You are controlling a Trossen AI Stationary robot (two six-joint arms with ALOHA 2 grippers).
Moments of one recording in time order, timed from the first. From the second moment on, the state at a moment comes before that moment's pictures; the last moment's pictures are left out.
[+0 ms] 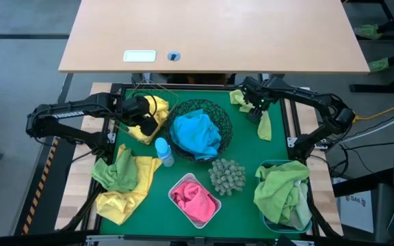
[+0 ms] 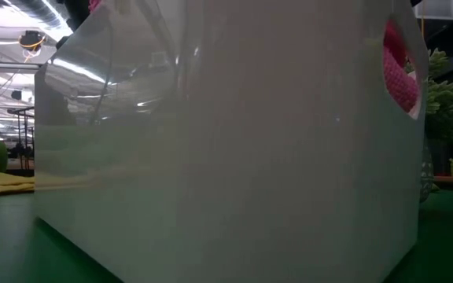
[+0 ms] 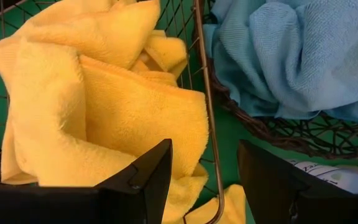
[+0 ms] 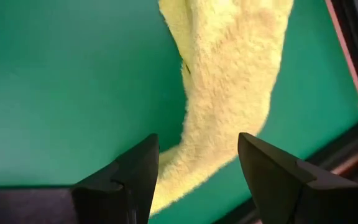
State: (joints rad) left arm 0.21 1.09 1.11 -1.14 -0.19 -0.75; right arm -0.68 1.53 1.09 -1.06 0.15 -0.08
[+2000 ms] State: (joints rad) left arm 0.13 1.09 1.11 -1.10 -0.31 -0.75; right arm -0.17 1.28 1.96 -1.39 0.01 0.35
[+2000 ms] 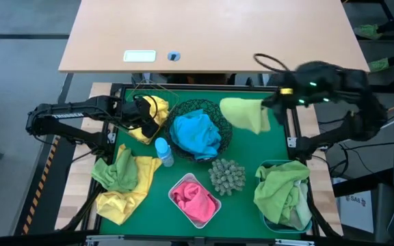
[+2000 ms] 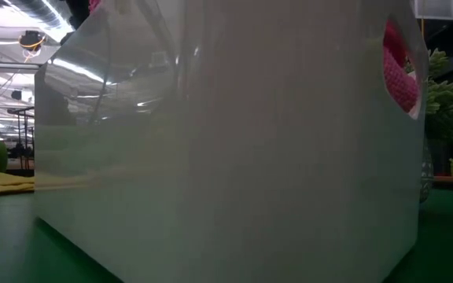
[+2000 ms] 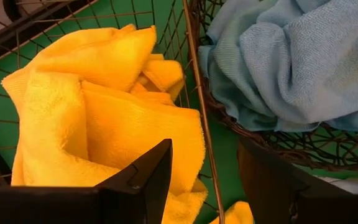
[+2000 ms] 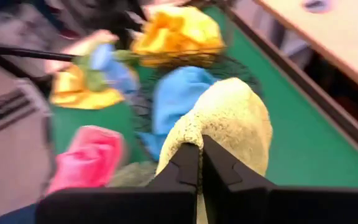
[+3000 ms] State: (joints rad) left arm 0.12 1.09 1.11 -1.10 -0.31 -0.75; right arm 0.96 1.35 1.98 -1.39 0.29 0.98
